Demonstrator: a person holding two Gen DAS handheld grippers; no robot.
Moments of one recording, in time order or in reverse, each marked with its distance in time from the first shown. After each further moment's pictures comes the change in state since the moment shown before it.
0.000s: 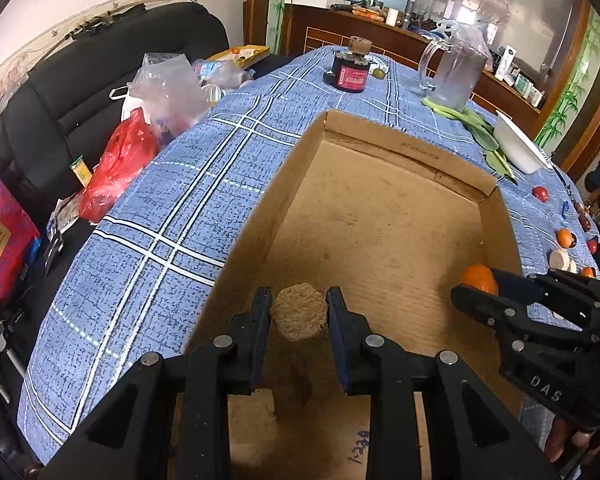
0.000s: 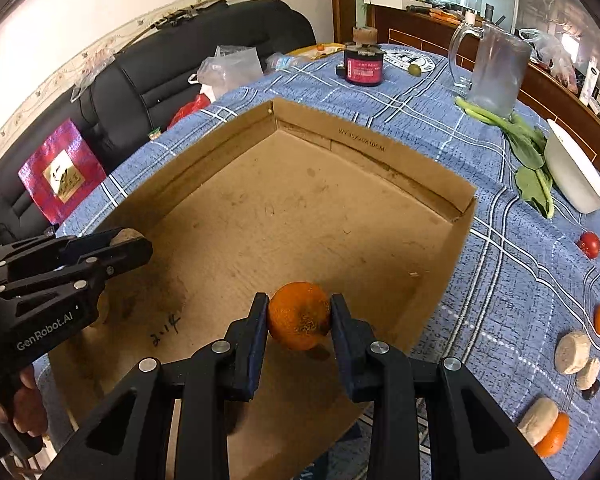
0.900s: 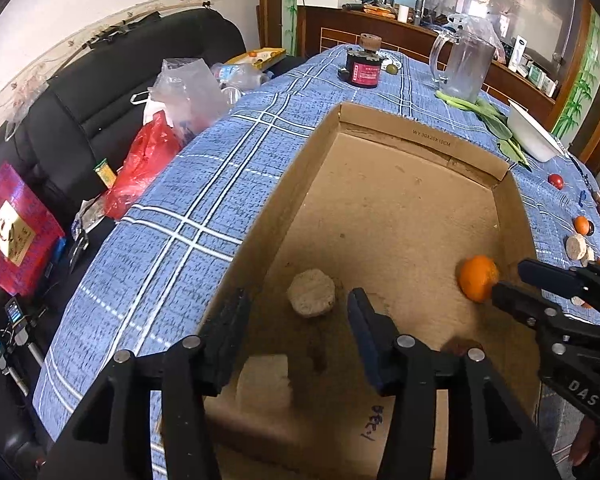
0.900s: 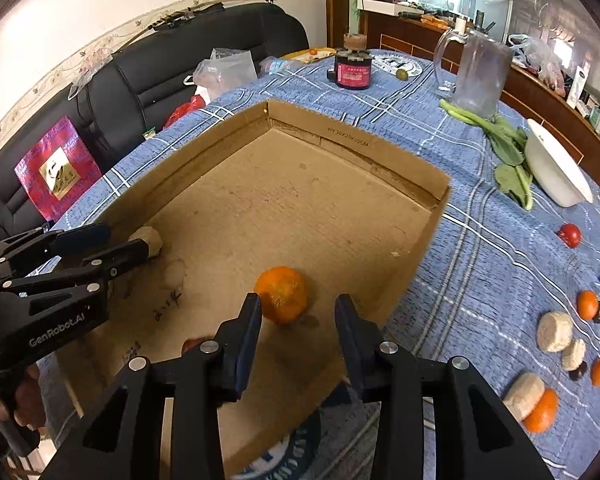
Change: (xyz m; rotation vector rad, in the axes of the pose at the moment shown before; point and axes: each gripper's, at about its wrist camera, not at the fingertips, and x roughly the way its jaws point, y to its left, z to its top) left arm -0.016 -0.004 -0.018 0.011 -0.015 0.096; right arm -0.024 -0.001 -0.015 -0.006 -0.023 -0.044
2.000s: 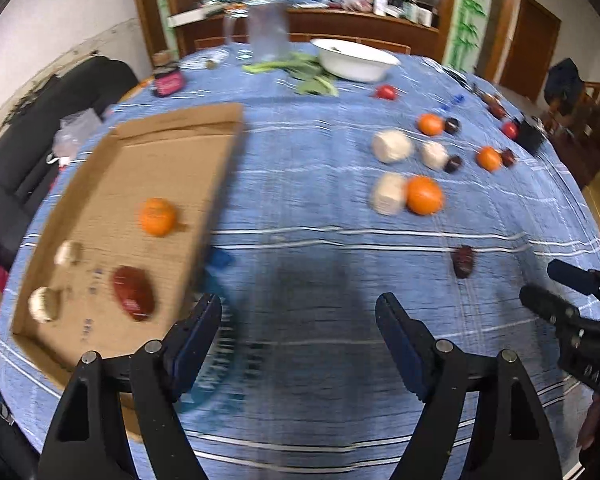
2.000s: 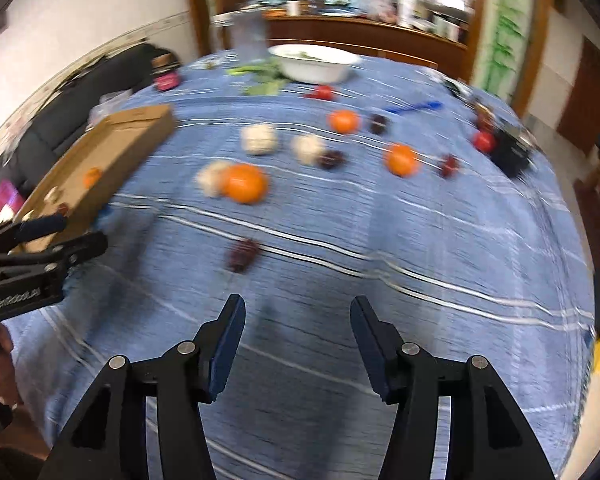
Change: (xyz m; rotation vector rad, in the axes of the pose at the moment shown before) left arm -0.050 -0.227 -0.074 0.293 0.020 -0.154; right arm -0.136 -0.181 -0.197 0.334 -0.042 -0.217
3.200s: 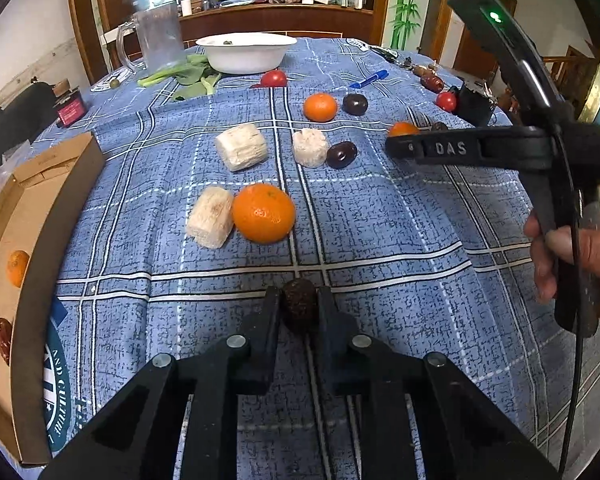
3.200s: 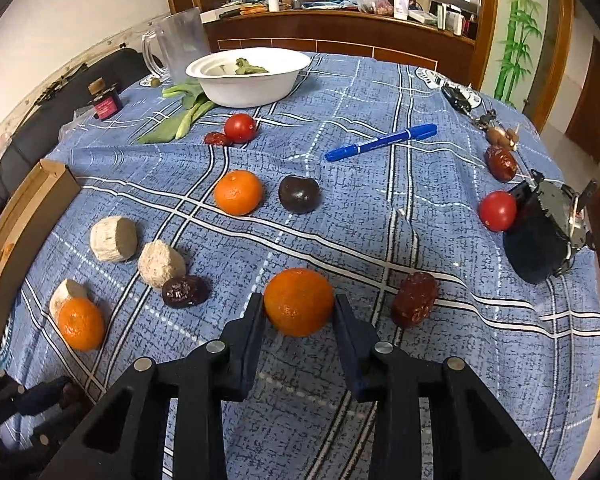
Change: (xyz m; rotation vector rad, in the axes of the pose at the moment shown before) left arm 0.049 -0.099 0.018 0.103 -0.010 -0.120; right arm 0.096 -0.084 0.109 -0.046 0.001 0.030
